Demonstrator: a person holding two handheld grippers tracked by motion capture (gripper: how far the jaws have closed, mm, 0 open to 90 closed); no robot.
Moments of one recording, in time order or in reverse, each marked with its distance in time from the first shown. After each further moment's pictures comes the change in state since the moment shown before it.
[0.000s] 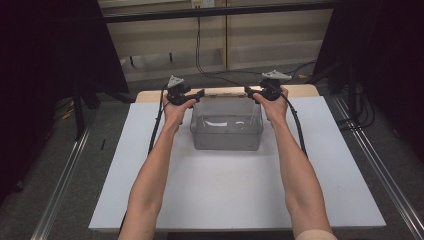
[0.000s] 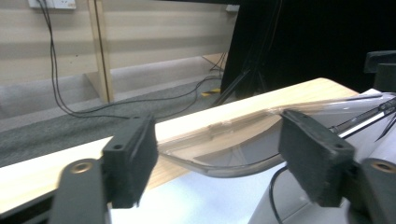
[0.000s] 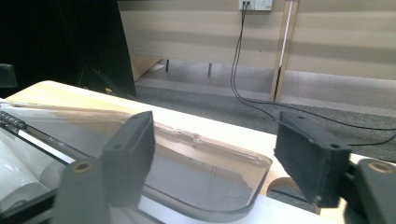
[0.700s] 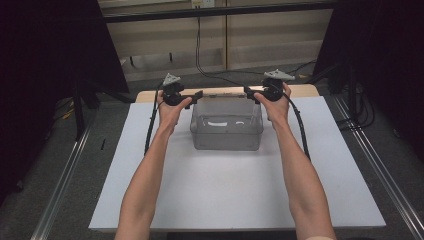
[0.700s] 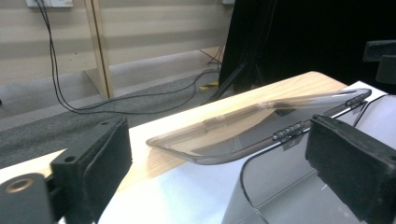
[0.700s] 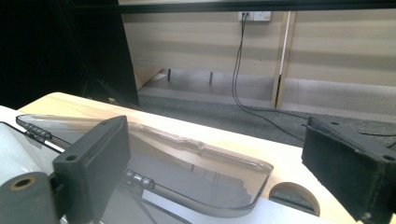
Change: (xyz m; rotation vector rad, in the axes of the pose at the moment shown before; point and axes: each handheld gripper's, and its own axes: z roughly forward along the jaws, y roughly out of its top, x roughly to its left) left arm -0.006 0.012 -0.026 0.026 -0.022 0.015; right arm 0.004 0.005 -0.014 -0.044 -0.001 0.014
